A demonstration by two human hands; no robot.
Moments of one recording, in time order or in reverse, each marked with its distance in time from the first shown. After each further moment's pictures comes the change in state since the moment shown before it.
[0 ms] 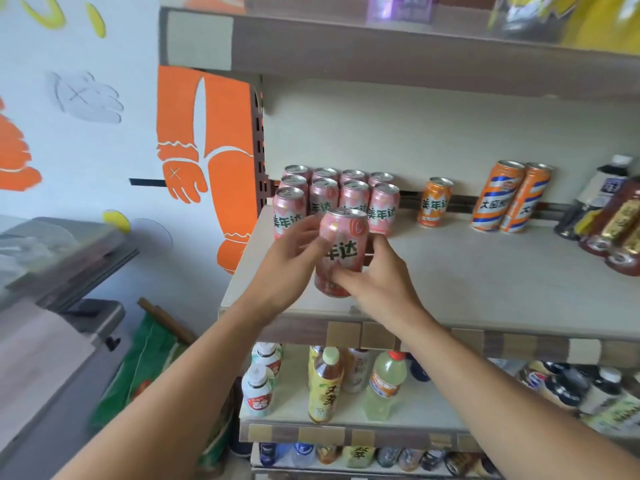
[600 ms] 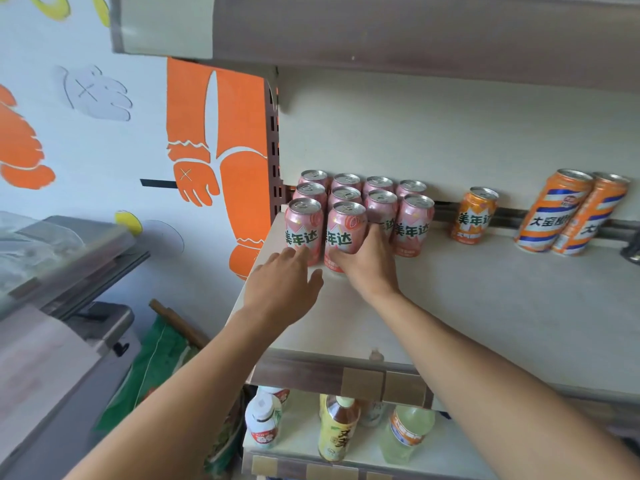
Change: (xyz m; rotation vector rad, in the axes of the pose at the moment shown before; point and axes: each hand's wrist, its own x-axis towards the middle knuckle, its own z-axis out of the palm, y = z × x) left_hand 0.071 -0.062 -0.015 1.140 0.082 -0.065; right_hand 0.131 0.046 0.057 -0.125 0.149 0.010
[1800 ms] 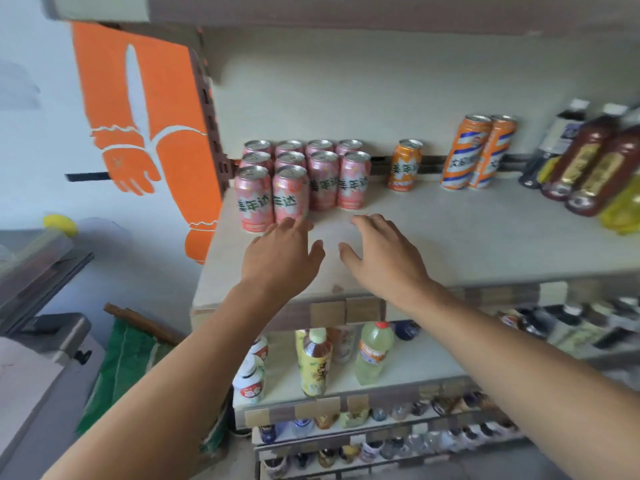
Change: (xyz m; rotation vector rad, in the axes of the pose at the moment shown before) left_hand -0.045 0.046 -0.019 -0.121 0.015 0.232; right_hand -0.106 -0.004 -0.097 -0.650 -0.078 -0.155
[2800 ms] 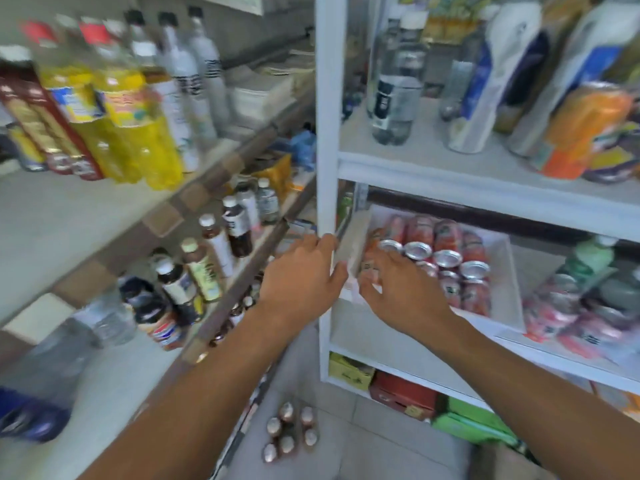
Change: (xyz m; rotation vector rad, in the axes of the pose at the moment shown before) left_hand -0.158 0.579 0.190 -0.310 -0.432 1.068; right_hand -0.440 0.394 -0.212 -0.289 0.105 1.058
